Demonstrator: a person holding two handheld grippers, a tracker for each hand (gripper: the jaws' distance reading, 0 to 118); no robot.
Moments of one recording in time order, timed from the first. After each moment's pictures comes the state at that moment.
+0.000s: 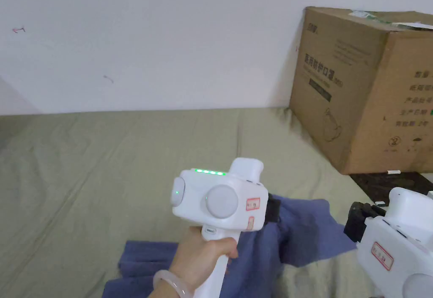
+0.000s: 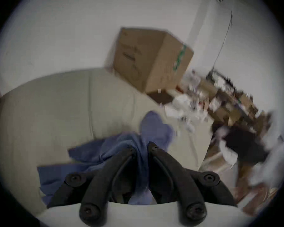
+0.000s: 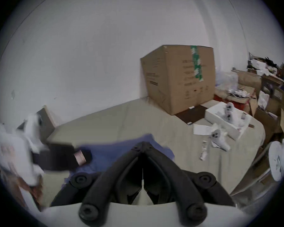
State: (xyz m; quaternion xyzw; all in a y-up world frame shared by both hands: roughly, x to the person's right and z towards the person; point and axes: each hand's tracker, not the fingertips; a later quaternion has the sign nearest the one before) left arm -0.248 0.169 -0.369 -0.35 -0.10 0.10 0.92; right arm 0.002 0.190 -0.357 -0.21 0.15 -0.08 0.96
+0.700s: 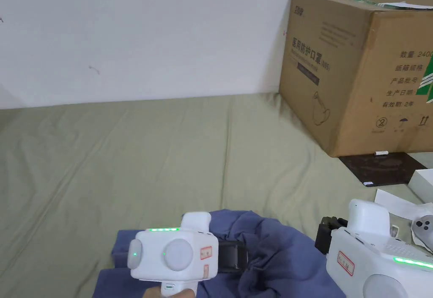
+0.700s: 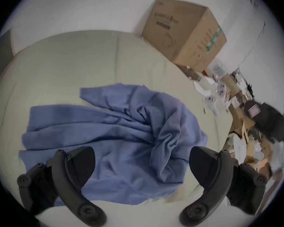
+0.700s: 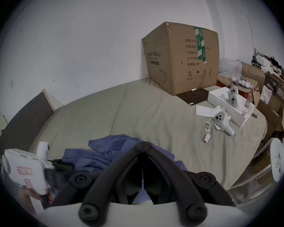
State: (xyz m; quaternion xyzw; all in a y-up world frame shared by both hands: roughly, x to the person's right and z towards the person) left arm -0.292 0.091 -0.303 -0.40 0.00 0.20 0.89; right arm -0.016 0.146 -0.348 -0.27 0.18 -0.05 0.94
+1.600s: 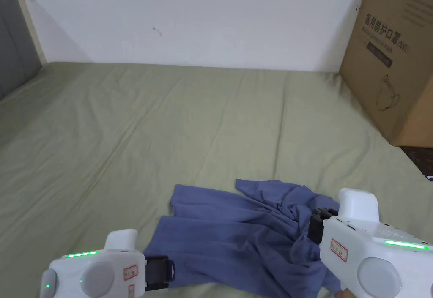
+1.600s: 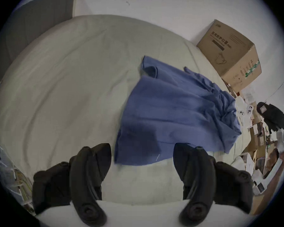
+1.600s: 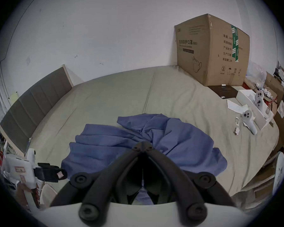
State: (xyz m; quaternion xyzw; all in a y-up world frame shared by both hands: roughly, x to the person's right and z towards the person) left arm -0.413 0.021 -0.127 -0.43 0.17 0.27 0.84; right arm -0.101 0.121 -0.308 -0.32 0.28 0.02 0.91
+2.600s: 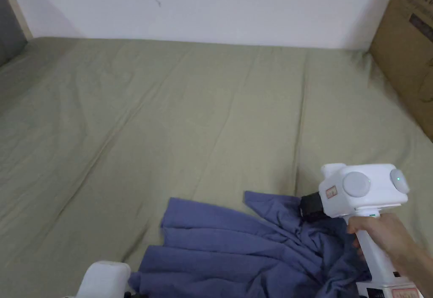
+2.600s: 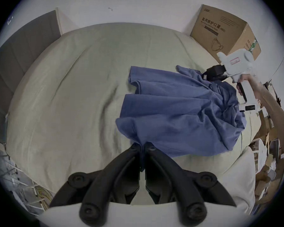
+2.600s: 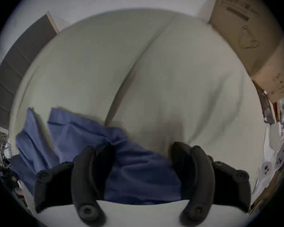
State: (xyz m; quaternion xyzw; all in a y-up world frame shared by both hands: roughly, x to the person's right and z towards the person) left arm -0.400 0.069 -0.157 -0.46 0.17 0.17 0.85; right arm -0.219 -0.001 -0.576 -0.54 0.30 0.20 0.76
